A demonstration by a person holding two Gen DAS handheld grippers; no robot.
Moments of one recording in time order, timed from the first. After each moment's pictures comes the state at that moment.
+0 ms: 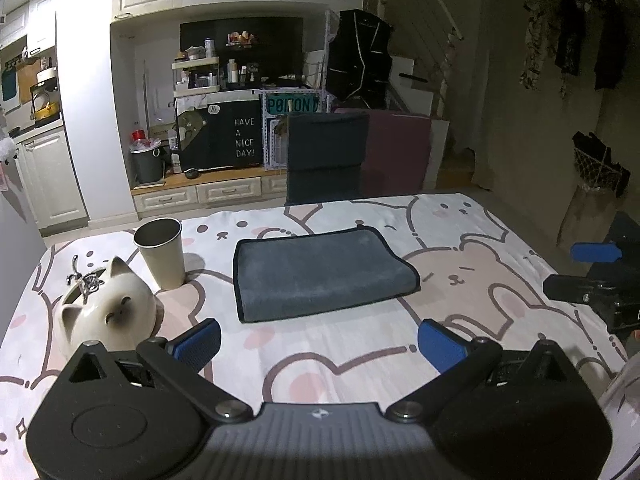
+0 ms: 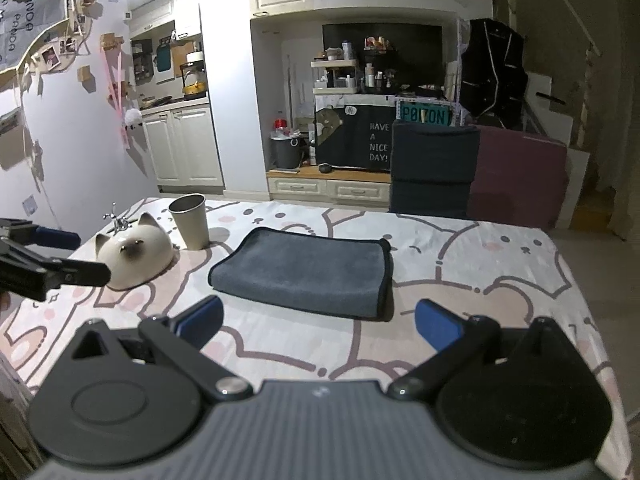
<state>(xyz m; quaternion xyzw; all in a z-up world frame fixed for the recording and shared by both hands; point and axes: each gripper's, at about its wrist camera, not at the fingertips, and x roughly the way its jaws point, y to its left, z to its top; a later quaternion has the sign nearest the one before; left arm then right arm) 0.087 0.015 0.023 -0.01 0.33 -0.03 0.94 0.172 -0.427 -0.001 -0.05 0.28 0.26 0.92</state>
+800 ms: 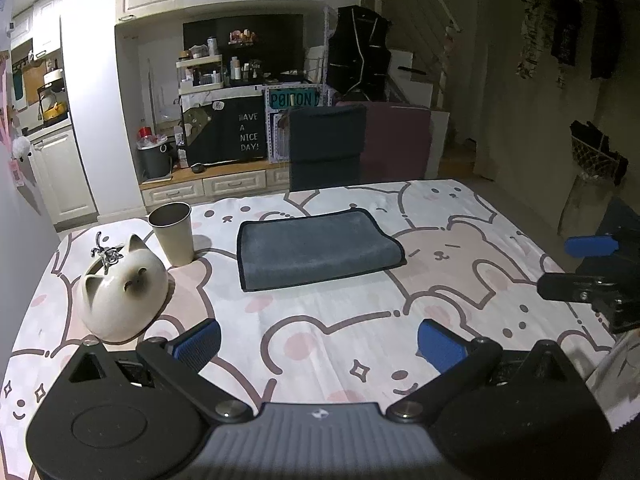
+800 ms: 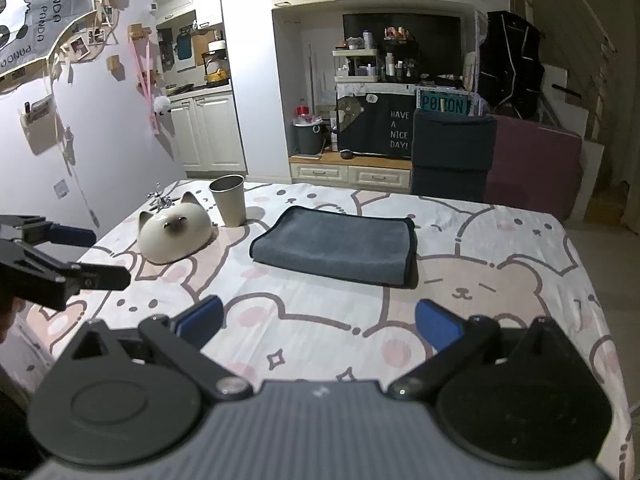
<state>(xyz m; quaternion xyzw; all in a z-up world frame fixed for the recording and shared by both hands) 0.023 -0.004 0.036 0.00 0.33 -0.03 0.94 0.115 -0.436 0.009 -0.05 0.31 0.29 0.90</state>
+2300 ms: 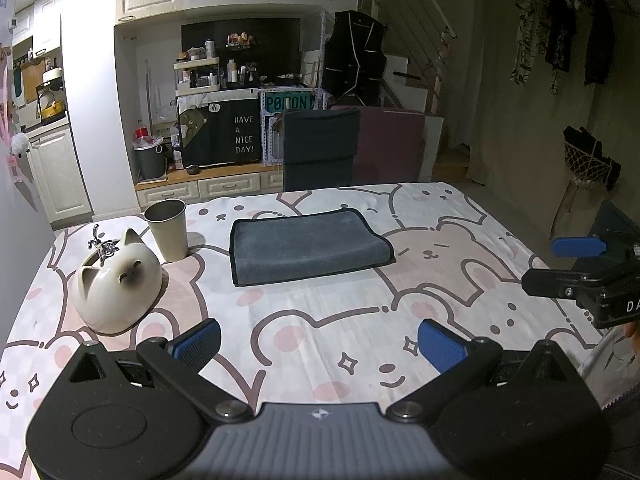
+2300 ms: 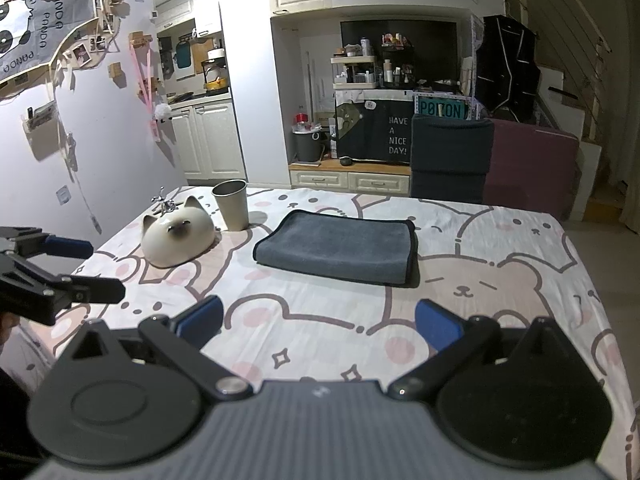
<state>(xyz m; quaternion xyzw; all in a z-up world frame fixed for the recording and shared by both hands) 0.006 -0.010 0.034 -0.01 0.33 -0.03 0.94 0.100 -0.442 0.009 -0.04 0.30 0.29 0.91</state>
